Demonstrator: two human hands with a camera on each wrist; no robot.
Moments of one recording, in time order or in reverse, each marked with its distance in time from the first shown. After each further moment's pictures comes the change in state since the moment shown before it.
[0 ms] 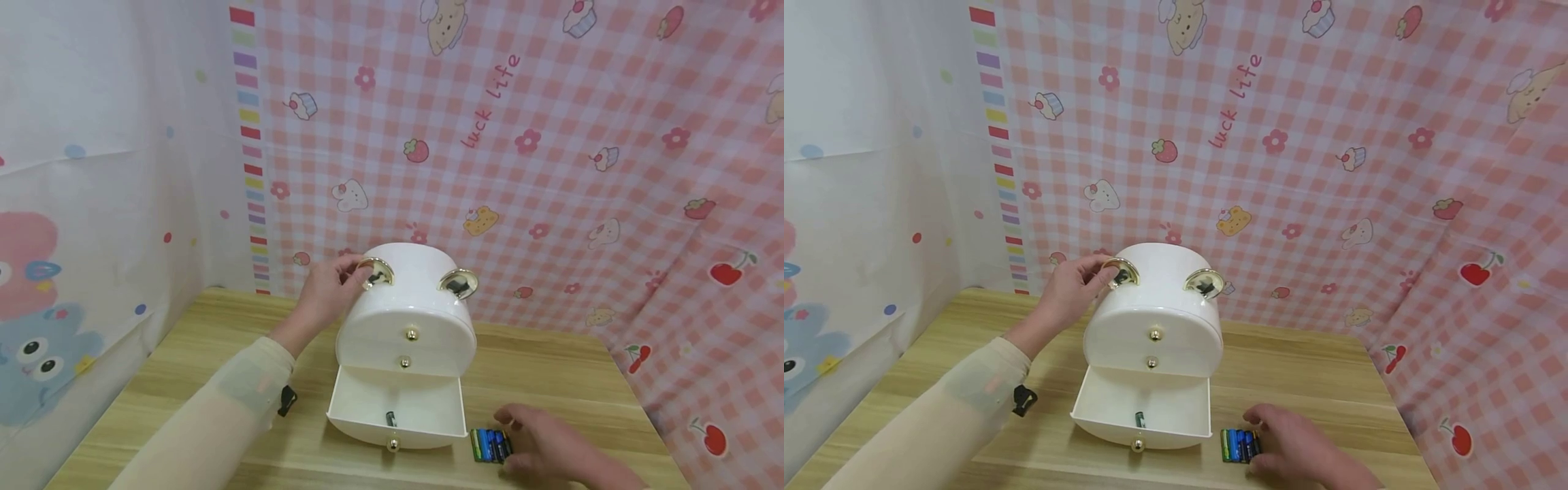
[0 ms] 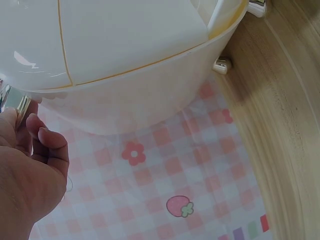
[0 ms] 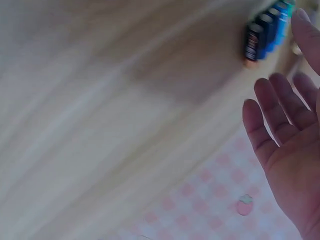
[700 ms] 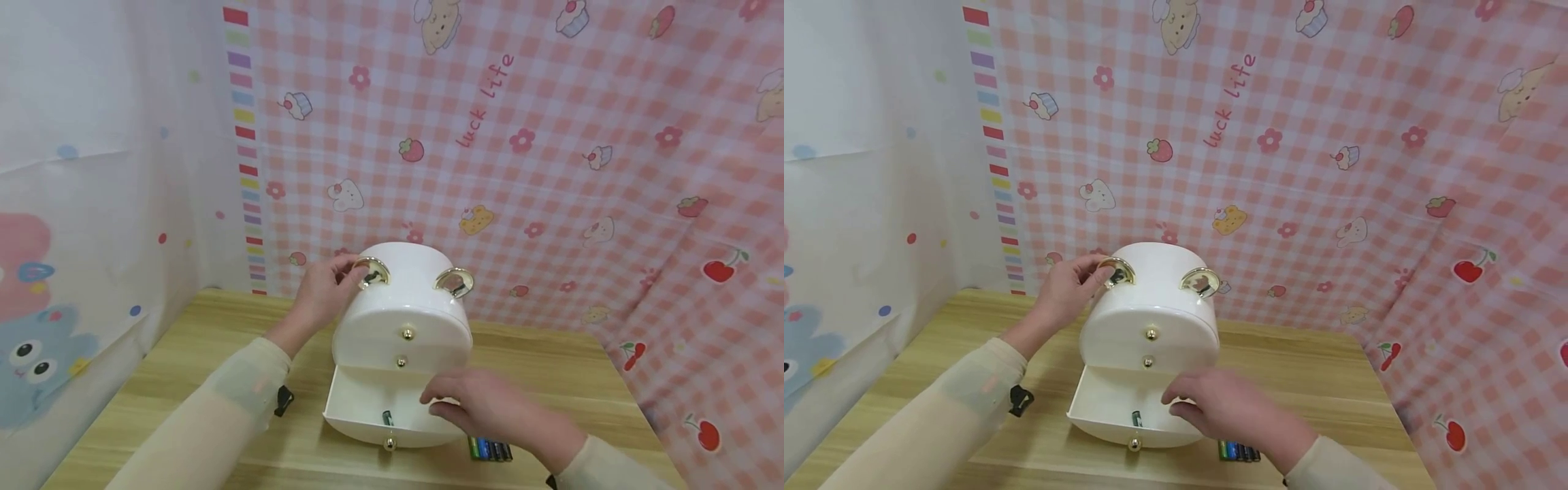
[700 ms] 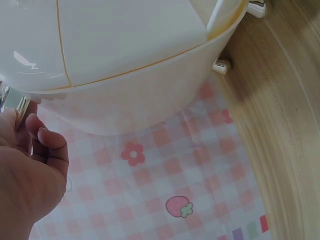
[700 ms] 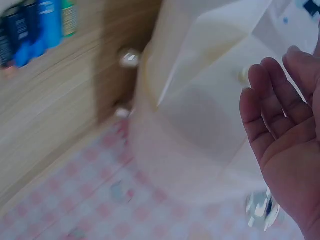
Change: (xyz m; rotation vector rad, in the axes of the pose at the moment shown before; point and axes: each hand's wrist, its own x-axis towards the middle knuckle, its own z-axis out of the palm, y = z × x) left_hand 0.000 0.000 0.001 -0.013 0.004 -0.006; right_hand 0.053 -0.129 -0.044 -0.239 0.213 -0.554
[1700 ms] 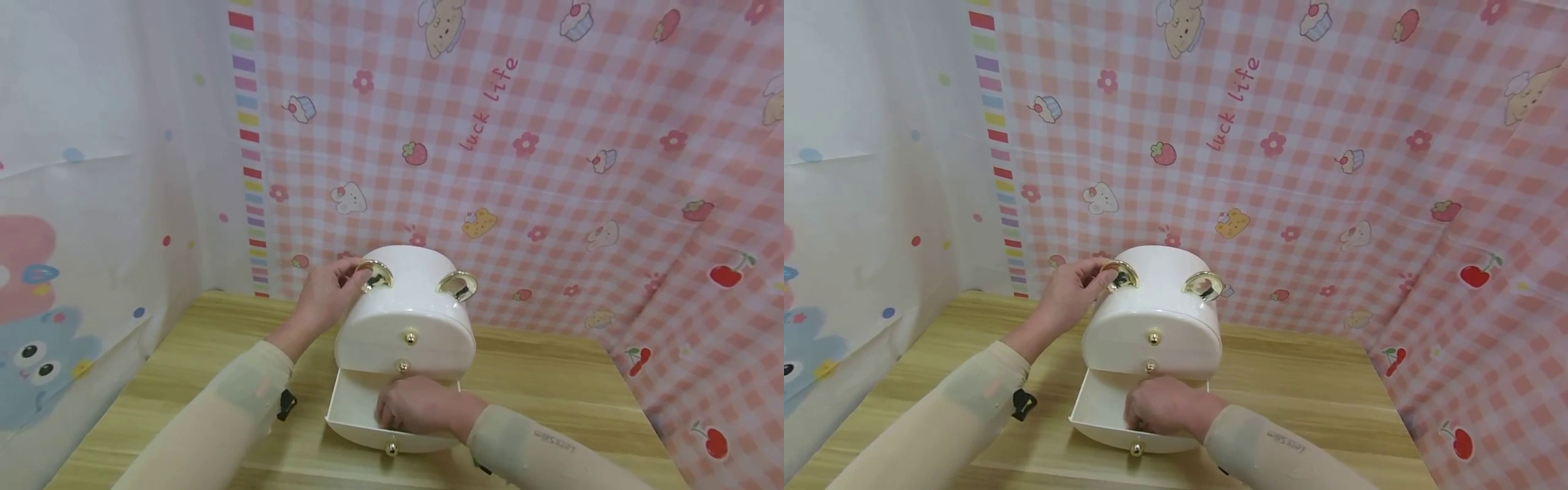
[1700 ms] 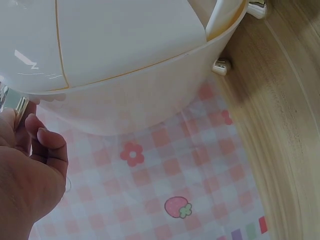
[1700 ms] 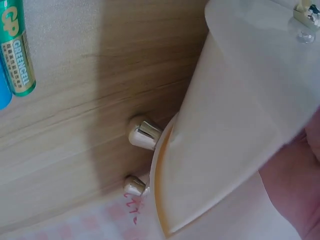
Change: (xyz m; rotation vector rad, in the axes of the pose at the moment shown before) left_hand 0.001 -0.004 0.002 -0.015 0.020 0.013; right_hand 0.075 0.015 0.084 -0.156 -0.278 -0.244
